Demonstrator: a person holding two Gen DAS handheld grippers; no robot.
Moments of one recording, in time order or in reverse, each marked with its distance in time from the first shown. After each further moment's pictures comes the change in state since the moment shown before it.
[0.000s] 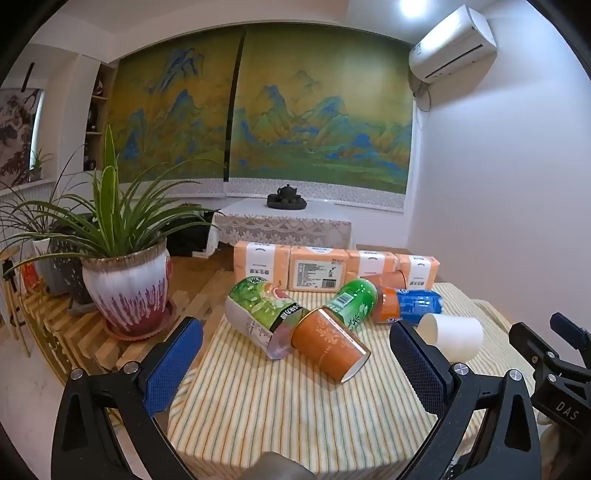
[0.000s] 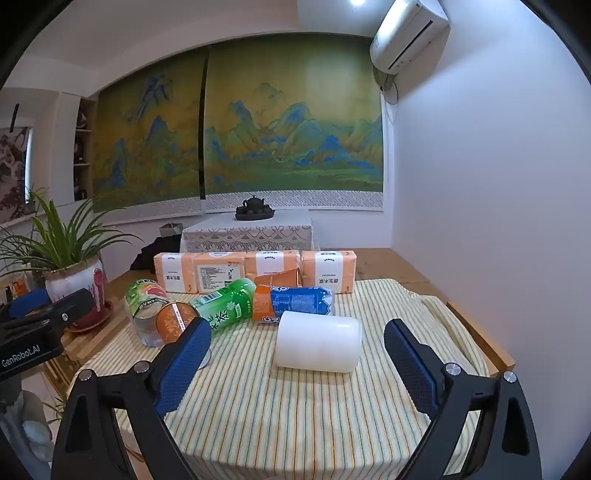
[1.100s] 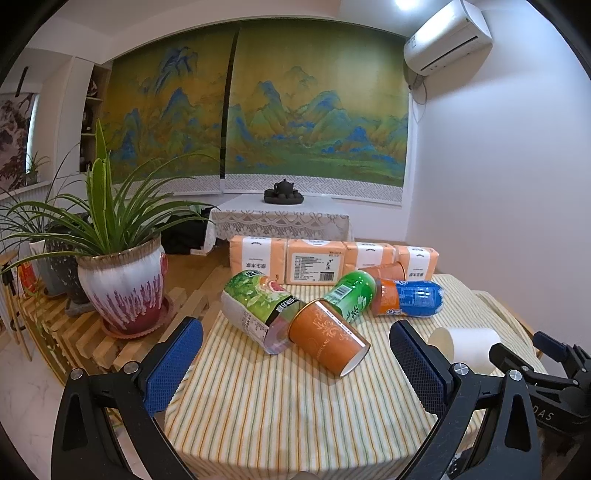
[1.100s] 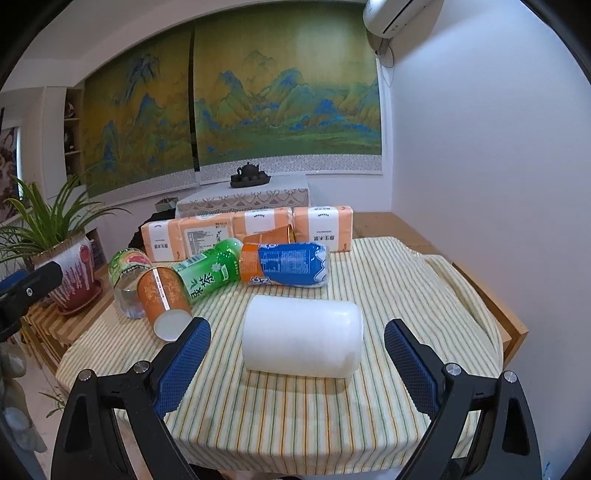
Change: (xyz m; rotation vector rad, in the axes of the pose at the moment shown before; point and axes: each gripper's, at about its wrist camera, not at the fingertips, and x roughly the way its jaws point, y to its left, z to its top) left arm 0.003 -0.004 -0.005 0.031 0.007 0.003; right arm 0.035 -0.014 -0.024 0.037 0.134 0.003
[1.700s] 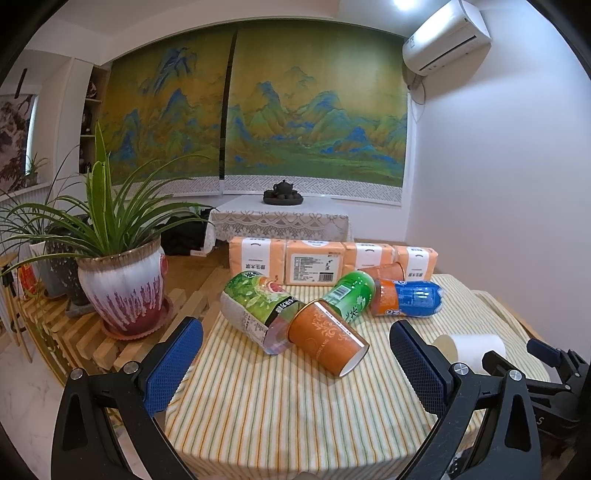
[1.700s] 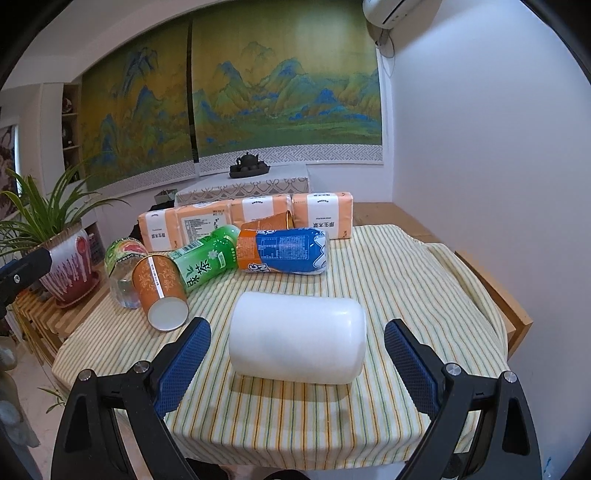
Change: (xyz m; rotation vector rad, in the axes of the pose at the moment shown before) left arm -0.001 0.001 0.001 0.004 -0.003 -0.002; right arm 0.008 -0.002 -0.007 0.004 0.034 0.000
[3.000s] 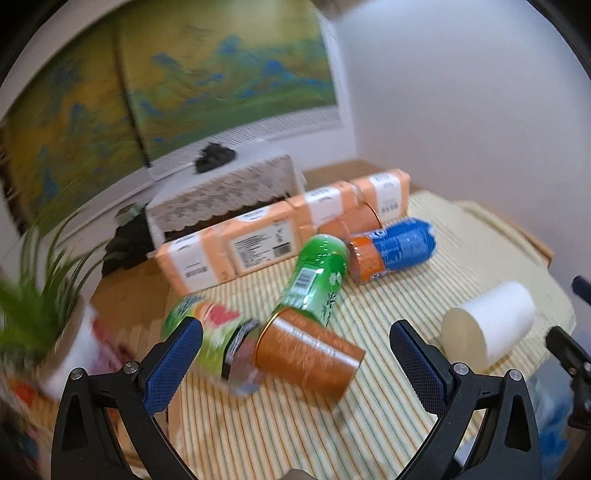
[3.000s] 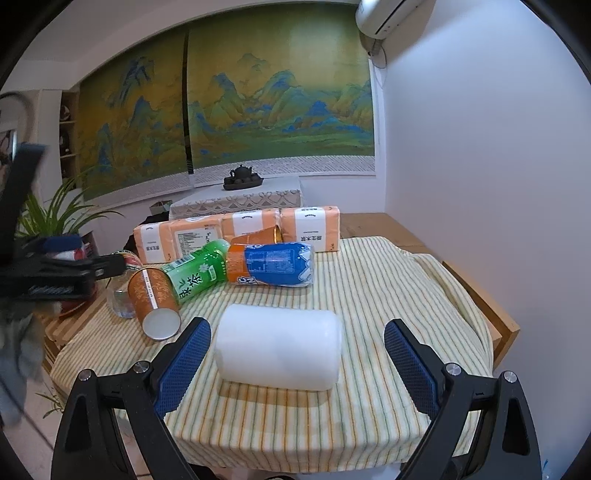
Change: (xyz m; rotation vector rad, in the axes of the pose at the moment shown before) left arm 0.122 -0.062 0.047 0.406 0.284 -0.155; right arm -0.015 -0.016 0.006 0.011 -0.039 -0.020
